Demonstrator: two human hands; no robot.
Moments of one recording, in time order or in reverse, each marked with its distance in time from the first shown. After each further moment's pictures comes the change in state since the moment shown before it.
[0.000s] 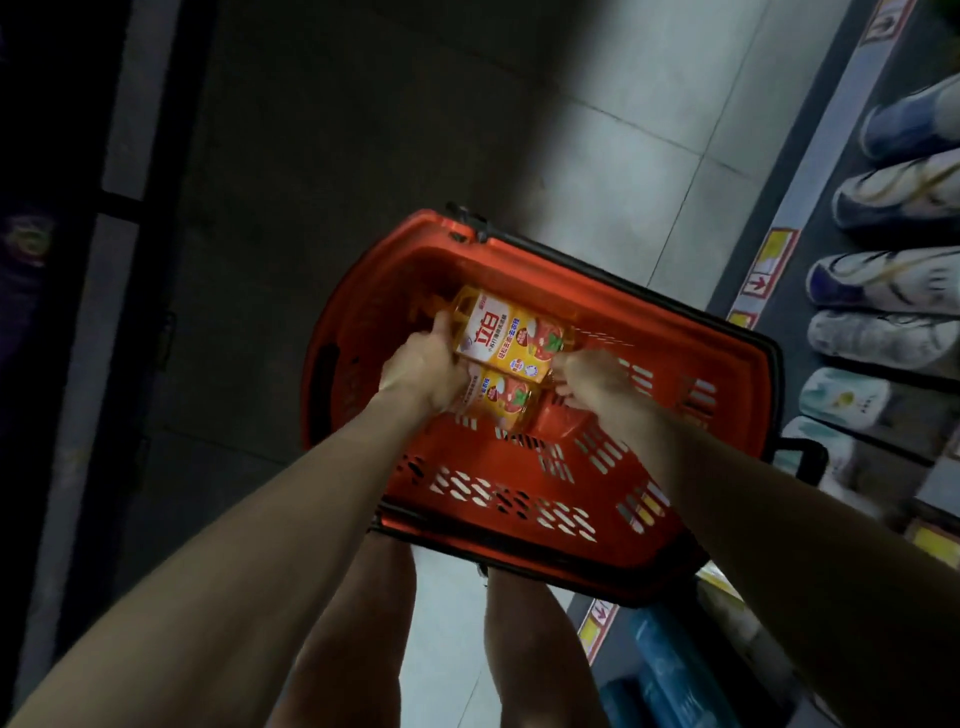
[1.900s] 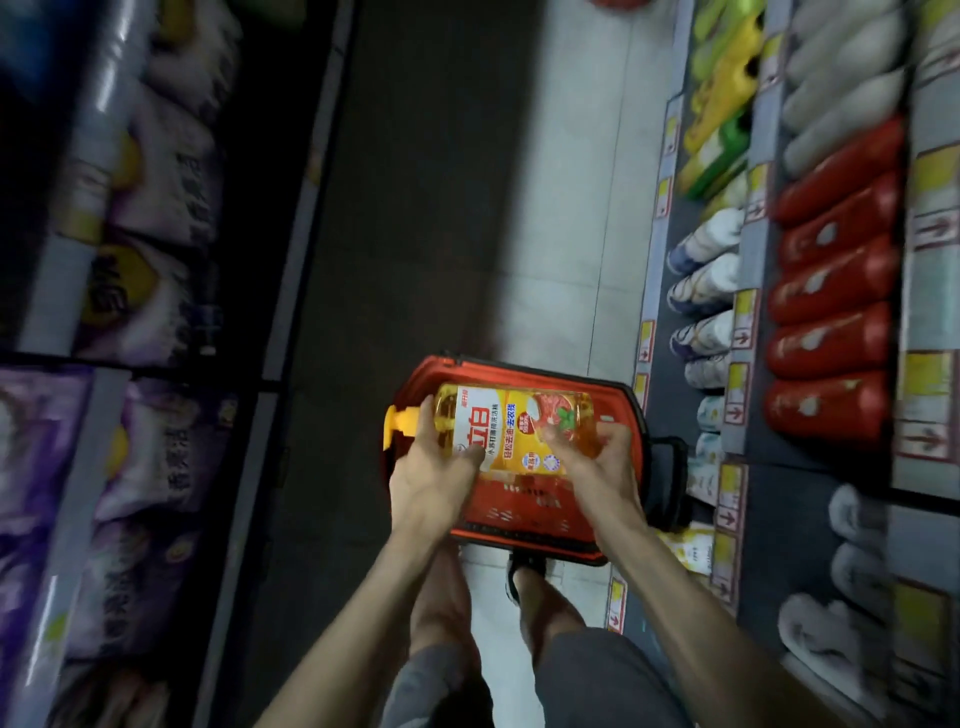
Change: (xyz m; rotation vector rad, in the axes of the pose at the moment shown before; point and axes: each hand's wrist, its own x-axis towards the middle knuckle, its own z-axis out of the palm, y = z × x) left_hand -0.327 0.122 -0.139 -0.367 0.249 -0.044; right_hand -0.318 0.022 -0.083 0.686 0.280 -0.294
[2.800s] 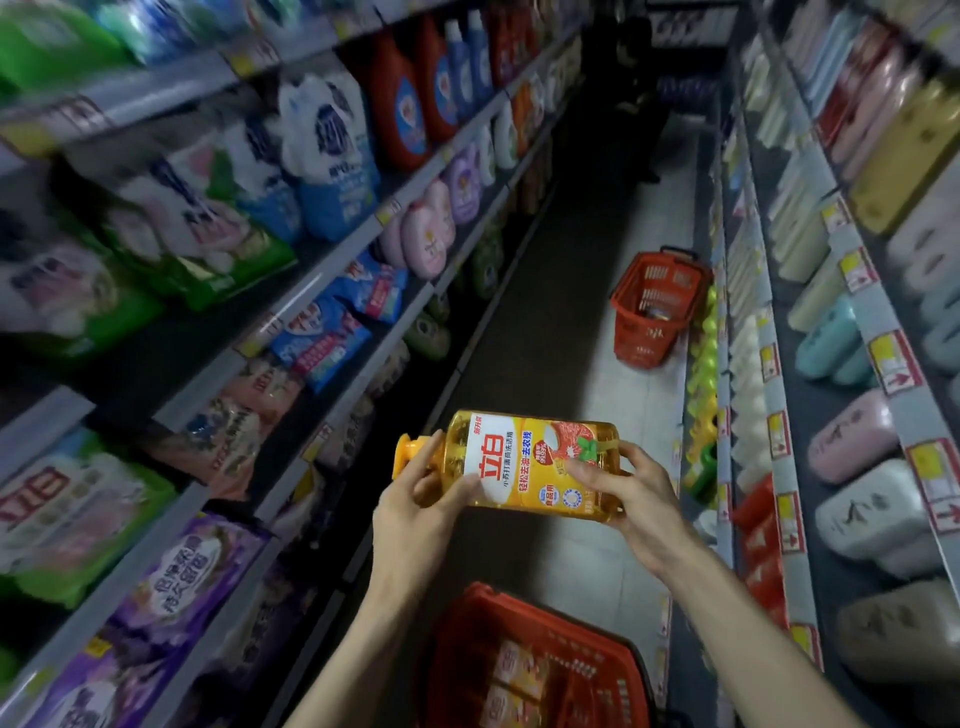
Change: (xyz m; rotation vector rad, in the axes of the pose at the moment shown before) left_hand -0.223 0.164 -0.193 -0.626 0.407 0.580; right_hand -0.165 -0.320 -0.117 0.279 -0.525 -0.440
